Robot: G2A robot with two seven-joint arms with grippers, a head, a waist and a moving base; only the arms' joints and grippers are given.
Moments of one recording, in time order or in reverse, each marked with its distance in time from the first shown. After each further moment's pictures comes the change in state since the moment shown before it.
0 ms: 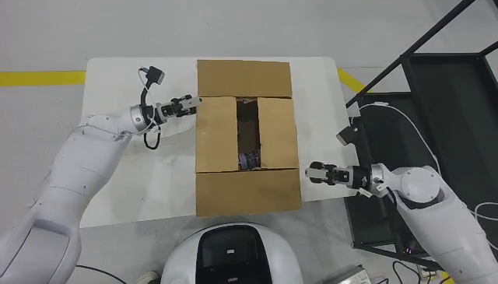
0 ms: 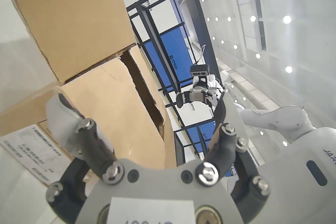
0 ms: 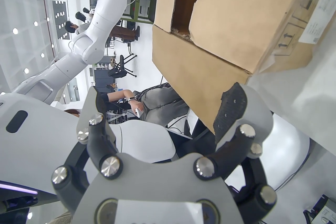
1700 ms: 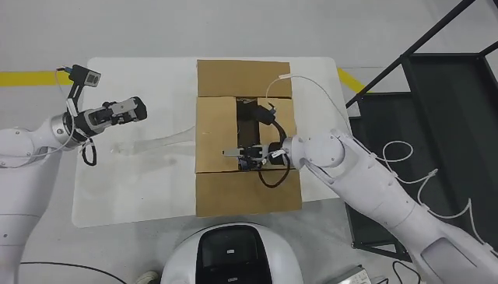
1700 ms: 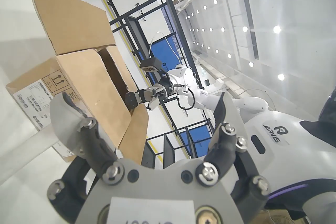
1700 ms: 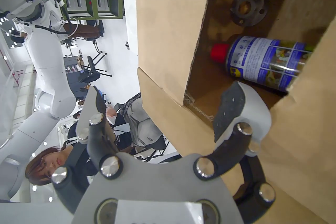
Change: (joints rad) left arm 0.344 0.277 -0.494 -0.539 -0.088 0.300 -0.203; right arm 0.659 -0.192 -0.706 0.104 -0.178 0.531 -0.261
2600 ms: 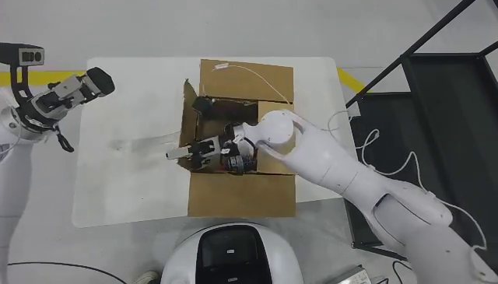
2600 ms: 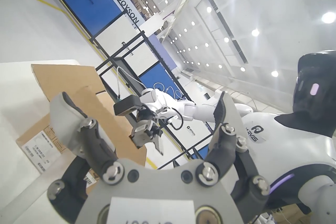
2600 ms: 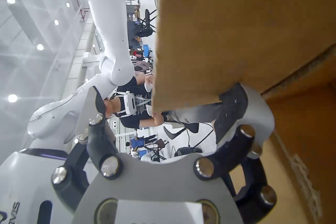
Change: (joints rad) left arm 0.046 0.011 -0.185 -0.064 -0.147 -0.103 0.023; right arm 0.366 -0.293 -0.357 0.372 0.320 -0.302 0.062
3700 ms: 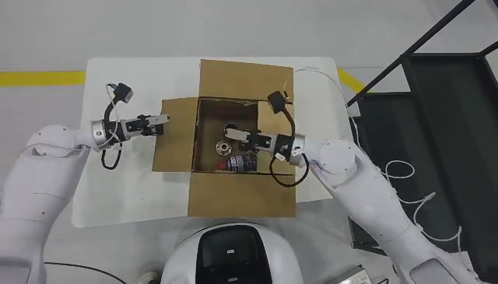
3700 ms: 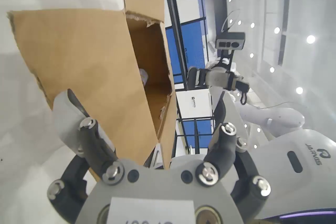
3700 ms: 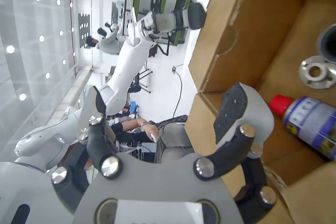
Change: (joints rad) left arm -0.194 -0.110 0.427 0.359 0.336 0.084 -0.053; right arm -0.642 0.202 0.687 -0.478 -0.325 0.054 -0.149
